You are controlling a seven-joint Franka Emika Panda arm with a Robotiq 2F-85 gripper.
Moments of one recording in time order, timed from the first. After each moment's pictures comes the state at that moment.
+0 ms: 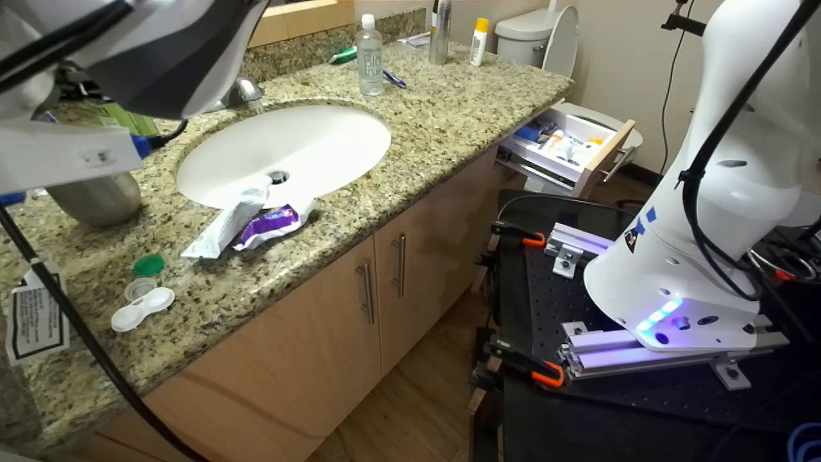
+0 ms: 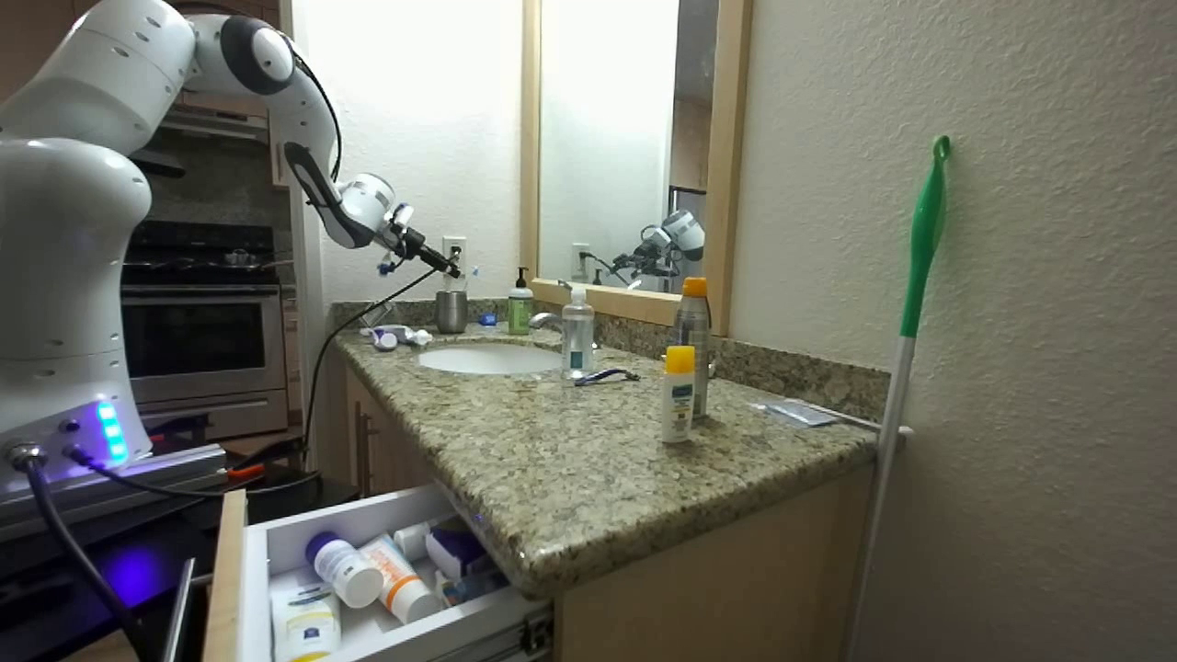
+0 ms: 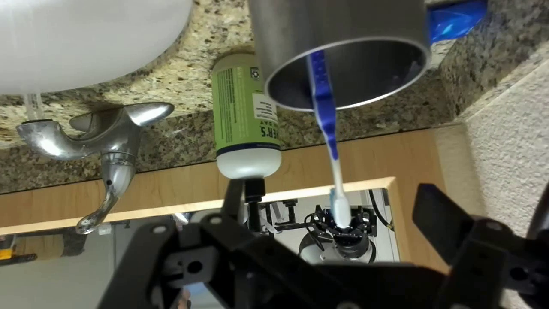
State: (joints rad) arm 0.11 0.53 0.10 -1.70 -1.51 2.37 2.13
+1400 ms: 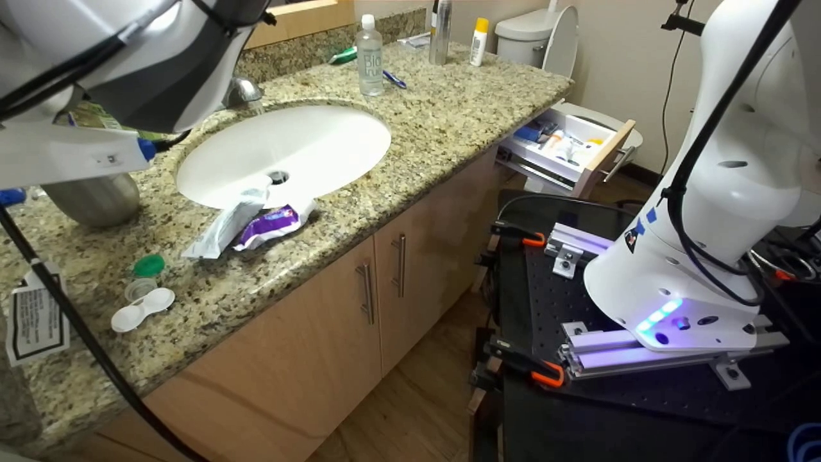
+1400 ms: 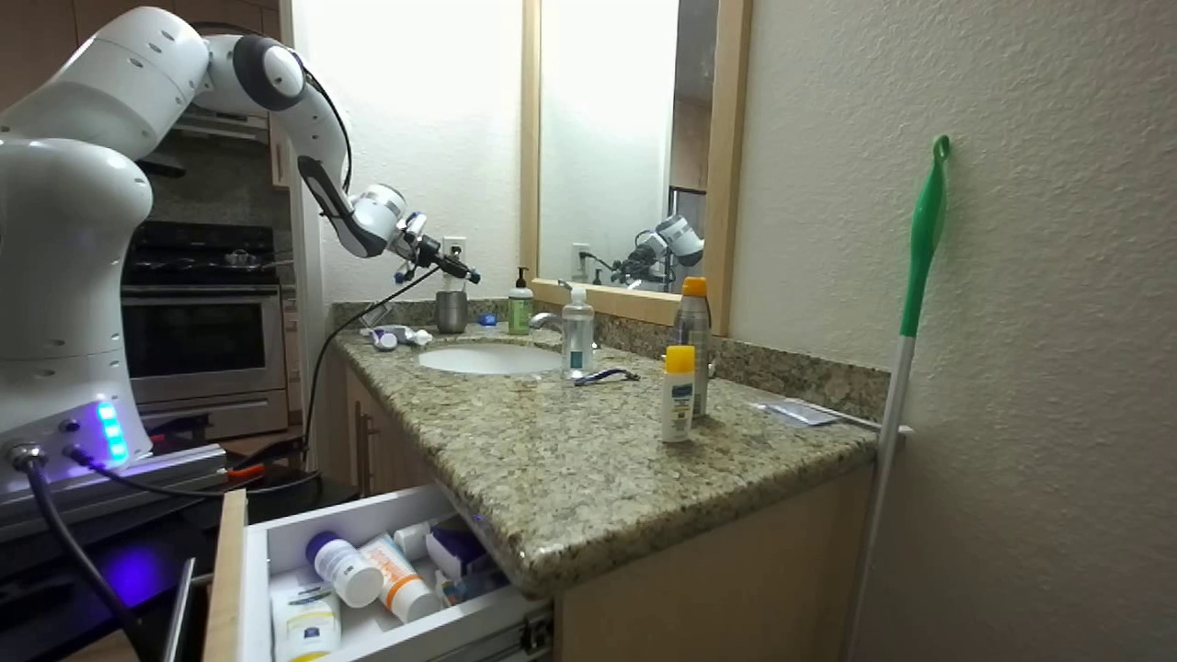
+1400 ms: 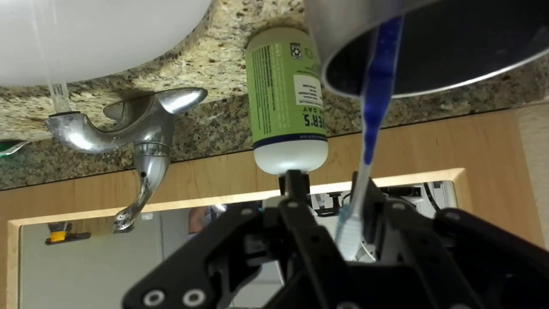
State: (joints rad) arm 0.13 0.61 0.05 -1.62 -1.50 2.28 2.17
